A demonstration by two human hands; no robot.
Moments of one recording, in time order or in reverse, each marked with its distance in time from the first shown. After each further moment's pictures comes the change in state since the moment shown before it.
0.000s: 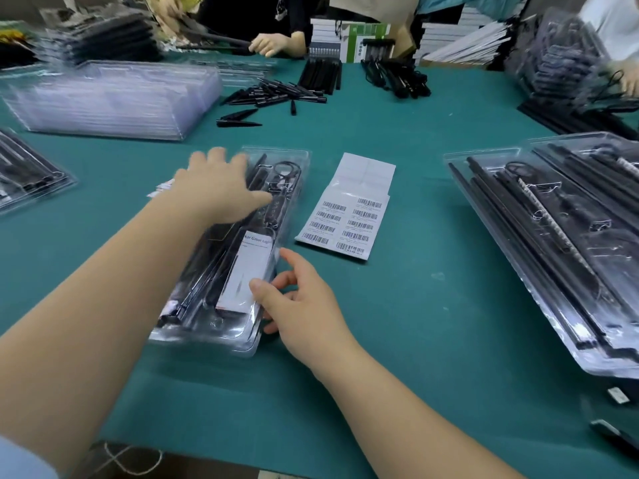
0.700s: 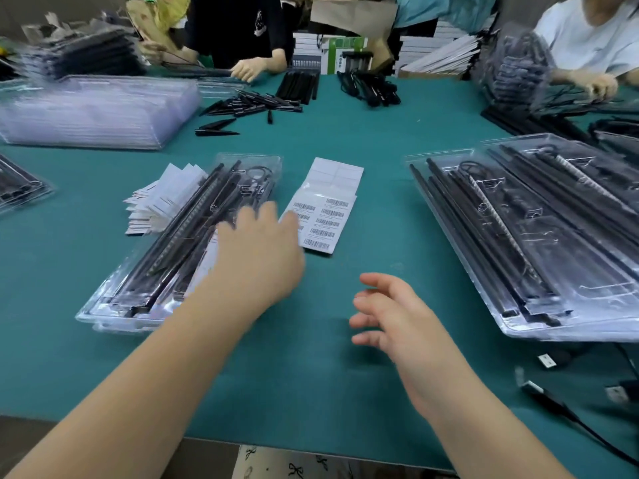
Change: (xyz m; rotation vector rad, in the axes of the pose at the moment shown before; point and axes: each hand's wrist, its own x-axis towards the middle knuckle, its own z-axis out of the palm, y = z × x) left_hand -0.116 0.100 0.009 0.098 0.147 0.160; right_hand -0.082 -0.009 -0.110 0.191 0.233 0.133
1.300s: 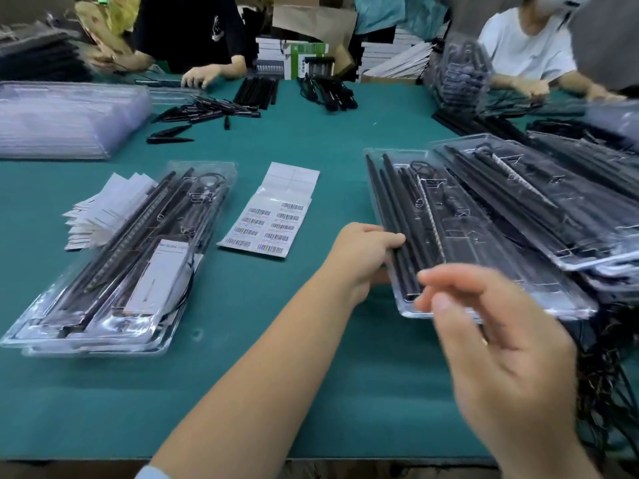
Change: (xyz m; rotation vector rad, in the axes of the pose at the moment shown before) left_hand 0.018 0.145 -0.010 -1.825 -0.558 -0.152; right_hand -0.057 -0.033 -0.070 -0.539 0.351 -0.965
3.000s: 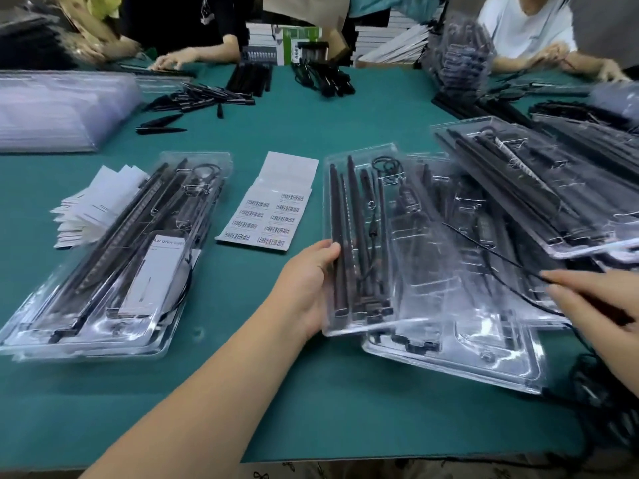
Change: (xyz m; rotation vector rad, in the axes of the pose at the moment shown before) left_hand -0.007 -0.043 -0.059 -0.472 -0.104 -0.039; right_hand -0.002 0.099 -0.100 -0.732 -0.260 0.187
